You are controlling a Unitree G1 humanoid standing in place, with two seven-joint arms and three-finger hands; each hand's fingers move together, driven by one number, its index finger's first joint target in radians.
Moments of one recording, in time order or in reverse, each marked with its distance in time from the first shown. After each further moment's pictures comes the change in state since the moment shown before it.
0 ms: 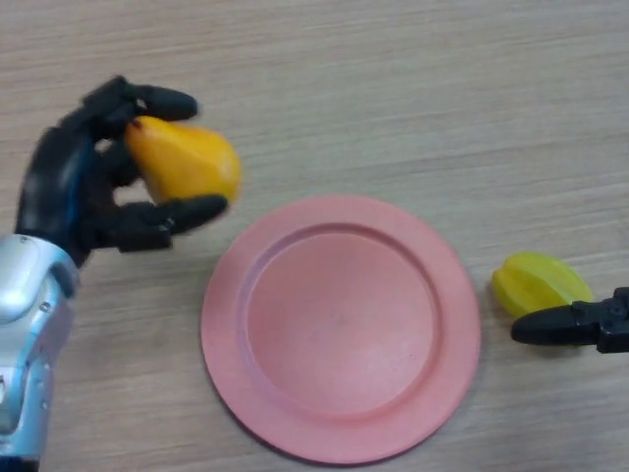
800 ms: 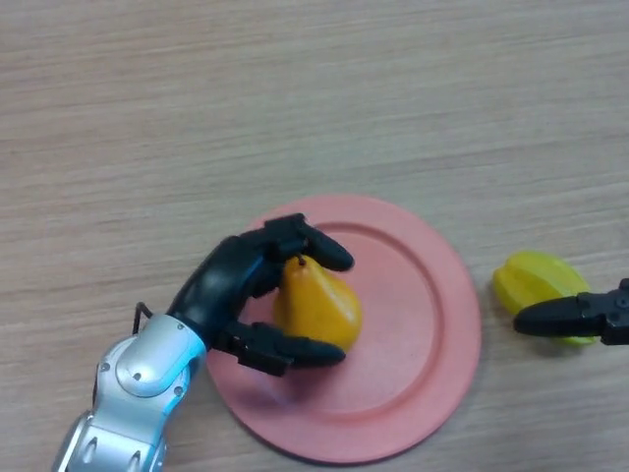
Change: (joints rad) left arm 0.076 -0.126 -0.236 0.139 0.362 -0.150 -0.124; right arm -0.016 0.000 -0.014 -0.026 0.036 0.000 -0.006
